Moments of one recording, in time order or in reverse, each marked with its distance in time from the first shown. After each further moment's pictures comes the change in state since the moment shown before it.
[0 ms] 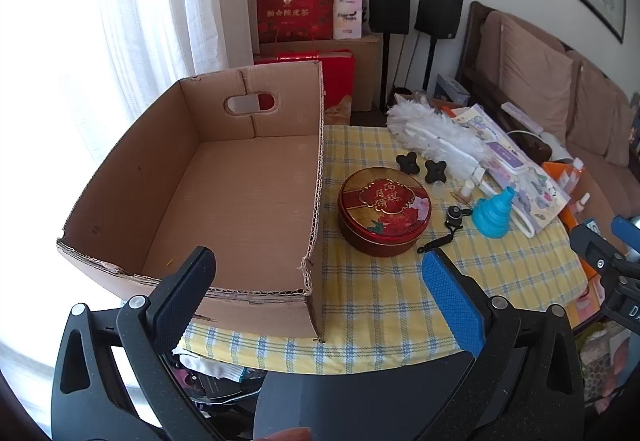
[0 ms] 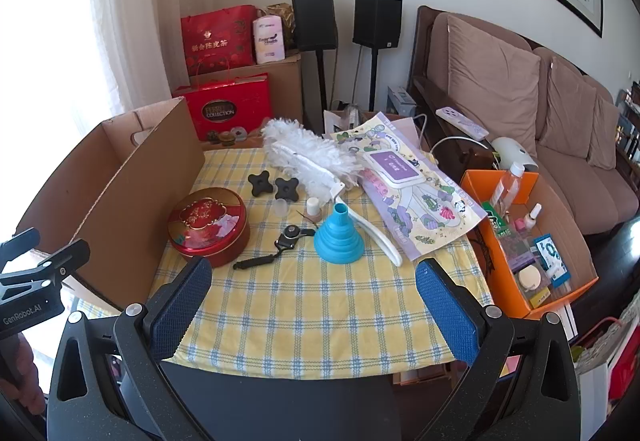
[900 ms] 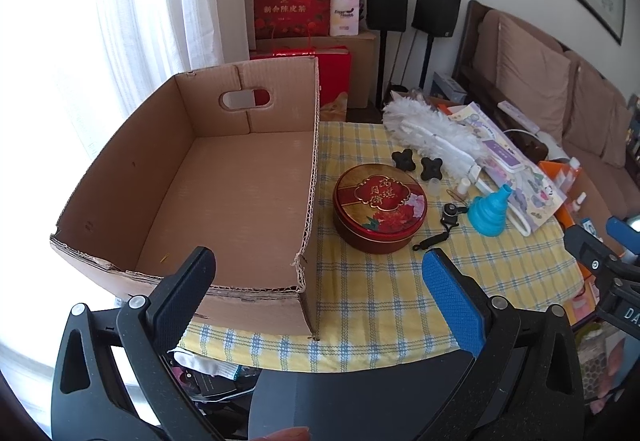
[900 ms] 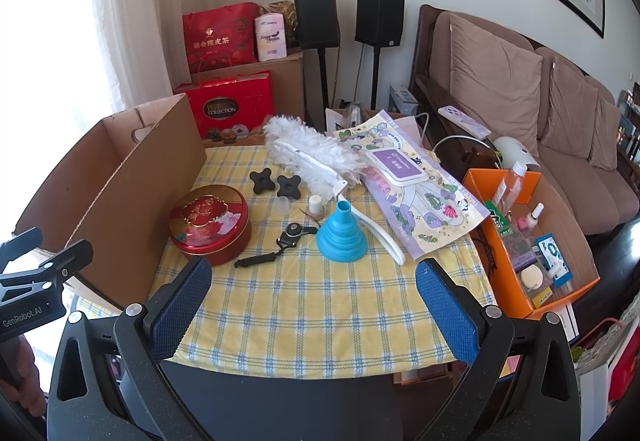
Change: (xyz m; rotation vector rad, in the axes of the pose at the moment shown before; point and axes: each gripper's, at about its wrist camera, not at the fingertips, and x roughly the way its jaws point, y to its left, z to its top) left arm 0.001 -0.003 -0.004 -0.006 0.008 -0.016; right arm 0.004 0.002 -0.003 -0.005 0.004 0.003
